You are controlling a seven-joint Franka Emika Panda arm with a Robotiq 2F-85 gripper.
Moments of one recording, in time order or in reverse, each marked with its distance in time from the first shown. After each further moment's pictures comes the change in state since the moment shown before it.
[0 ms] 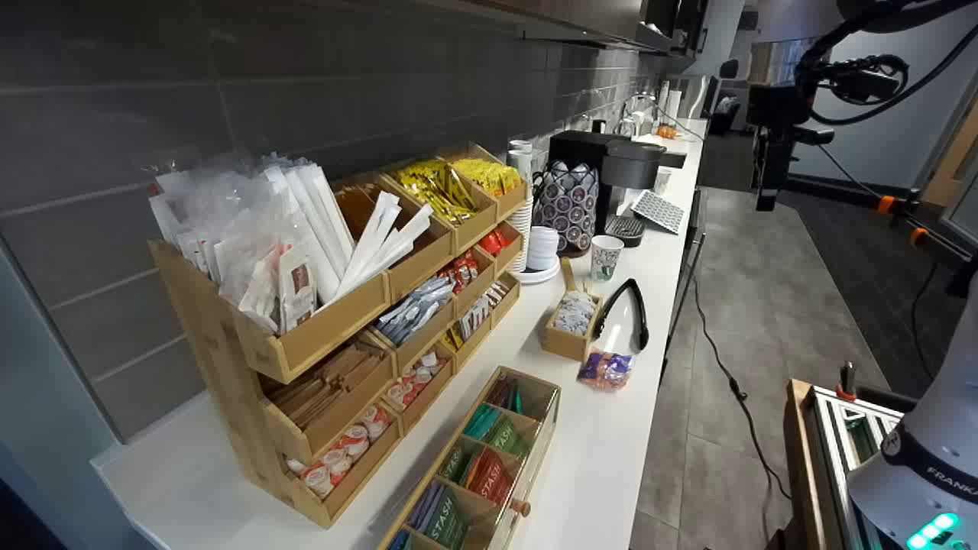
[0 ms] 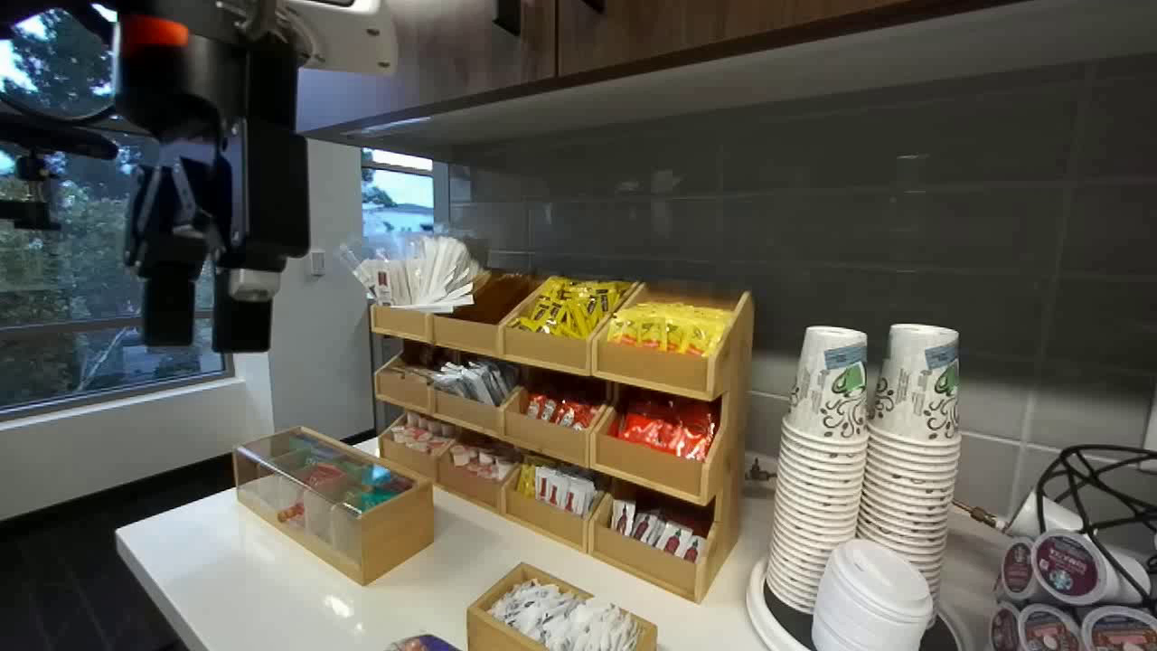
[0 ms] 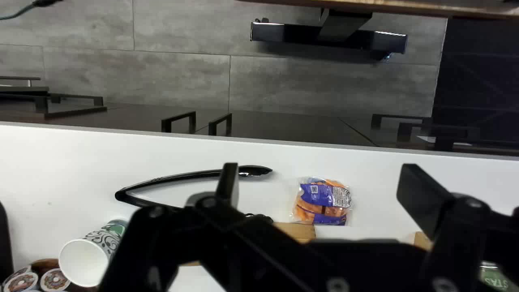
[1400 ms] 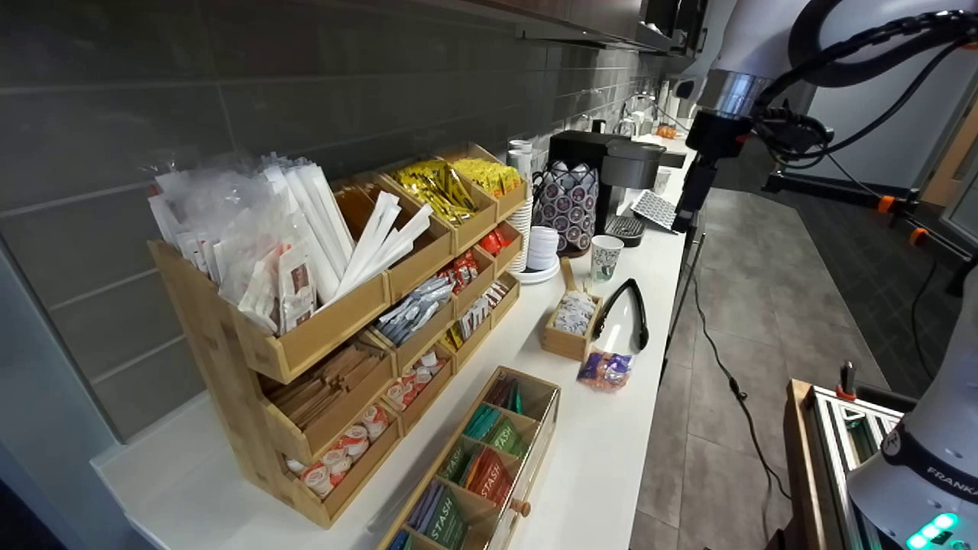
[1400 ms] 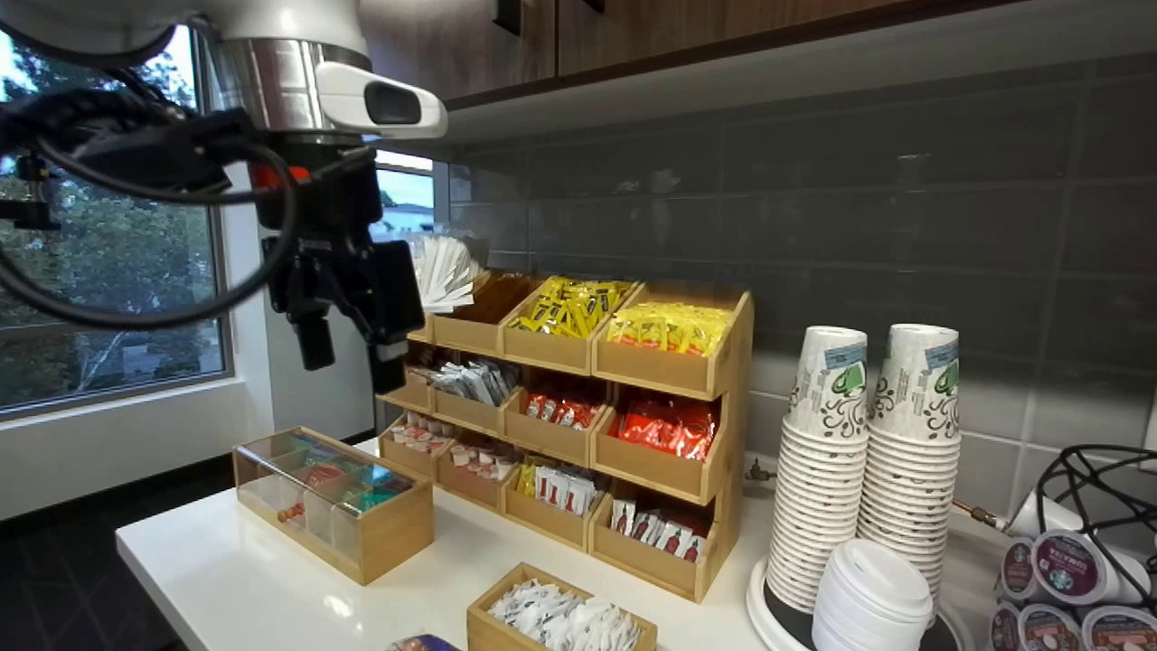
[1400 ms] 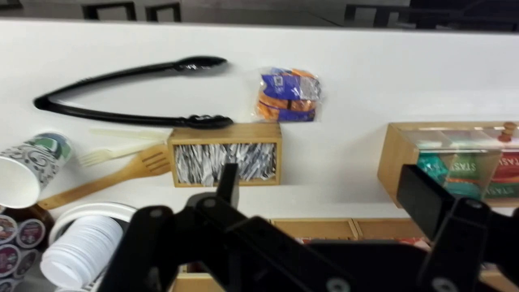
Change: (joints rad) arm 0.058 0.082 -0.032 -0.114 0.168 0.458 0.032
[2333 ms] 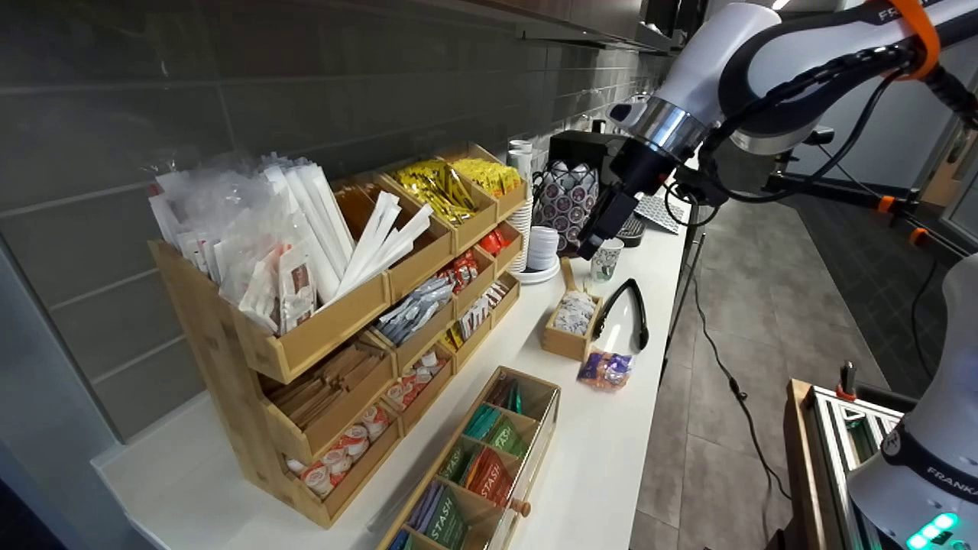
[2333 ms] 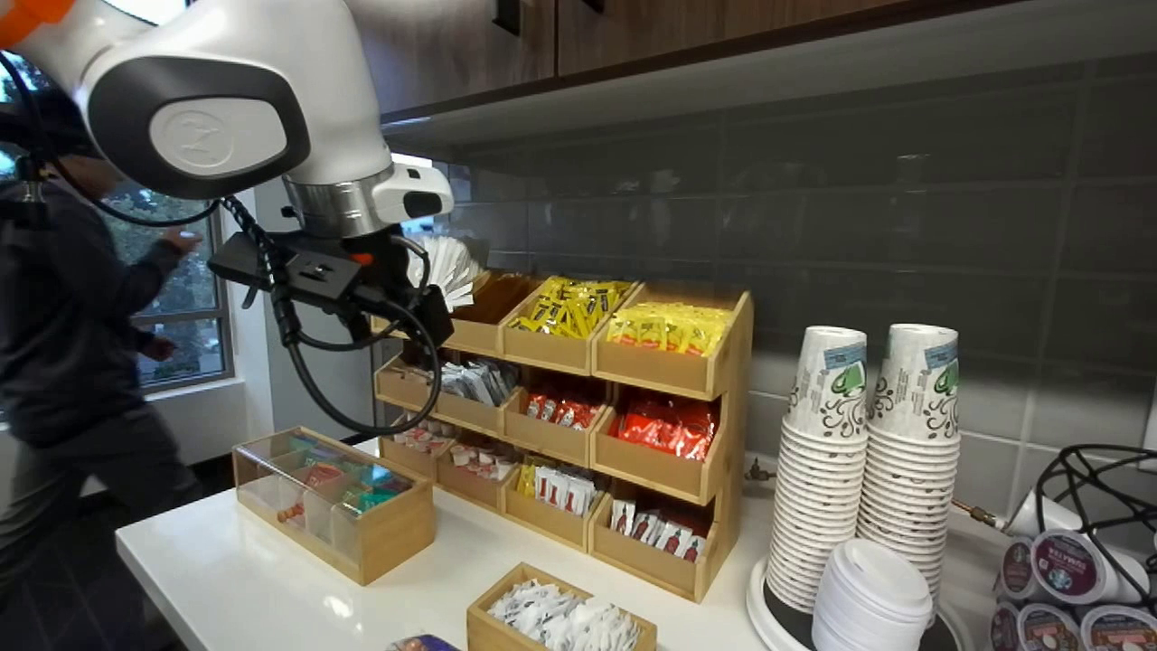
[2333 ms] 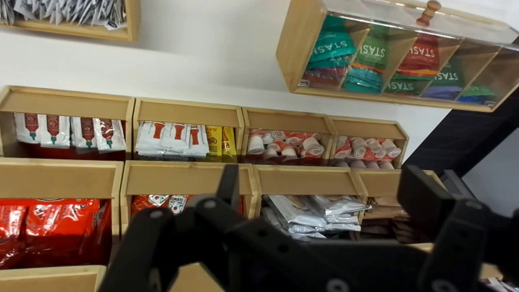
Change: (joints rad) arm 0.239 0.217 -0.015 -0.013 0.369 0.501 -0.246
